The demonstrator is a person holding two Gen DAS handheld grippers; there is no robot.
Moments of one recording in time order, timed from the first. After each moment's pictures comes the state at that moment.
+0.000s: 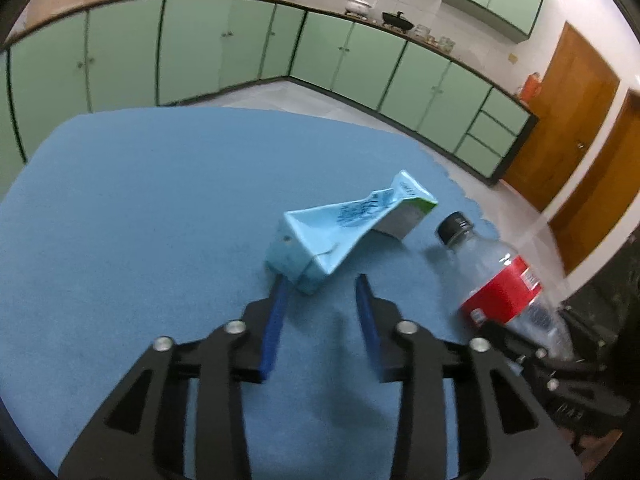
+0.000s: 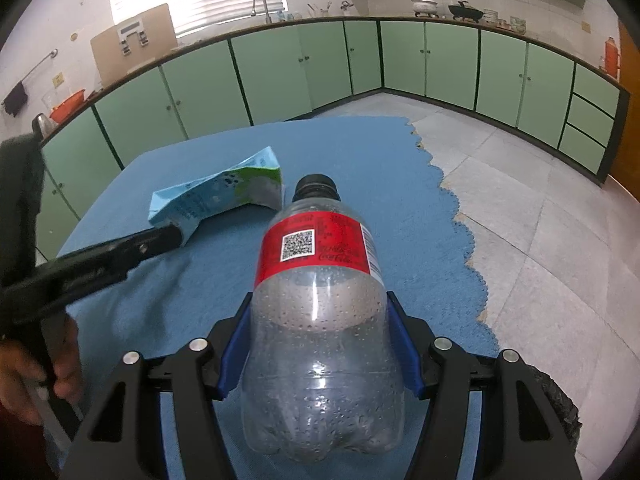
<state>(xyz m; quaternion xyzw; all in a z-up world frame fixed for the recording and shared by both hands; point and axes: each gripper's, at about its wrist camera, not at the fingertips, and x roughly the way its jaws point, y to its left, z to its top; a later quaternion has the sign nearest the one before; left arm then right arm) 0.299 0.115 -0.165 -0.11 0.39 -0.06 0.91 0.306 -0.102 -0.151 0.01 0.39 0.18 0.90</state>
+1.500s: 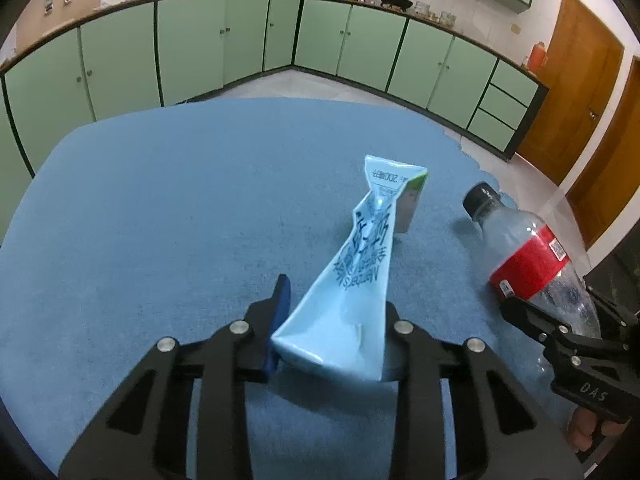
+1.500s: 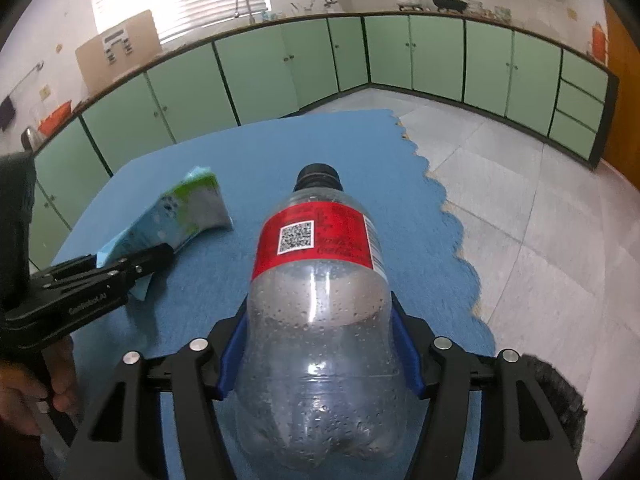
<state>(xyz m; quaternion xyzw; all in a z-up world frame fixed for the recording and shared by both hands) 0.311 0.104 -0.159 -0.06 0.42 -0.04 0.91 0.304 -0.105 -0.154 0.04 0.40 0.15 0.90</state>
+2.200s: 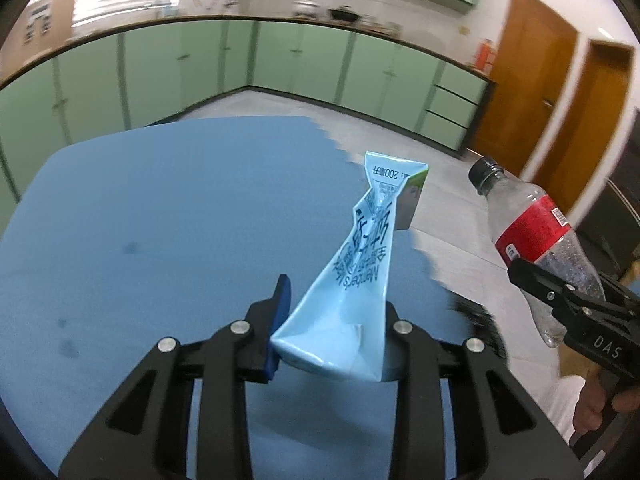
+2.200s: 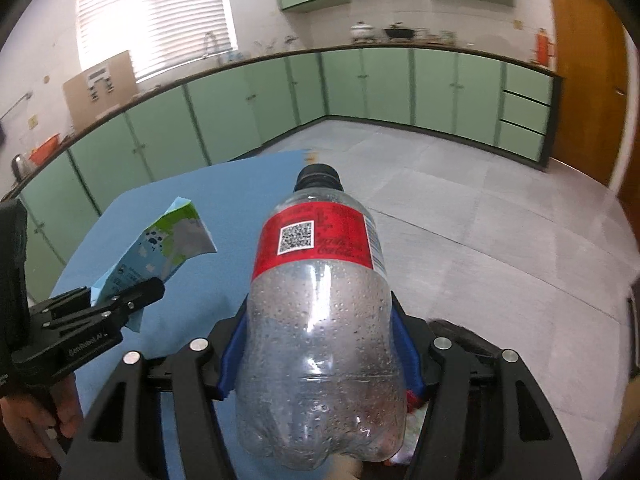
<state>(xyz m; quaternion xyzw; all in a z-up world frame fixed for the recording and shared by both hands) 0.198 -0.023 -0.114 -0.05 0.38 -0.12 0.91 0.182 -0.216 -0.095 0.05 0.35 0.08 0.93</state>
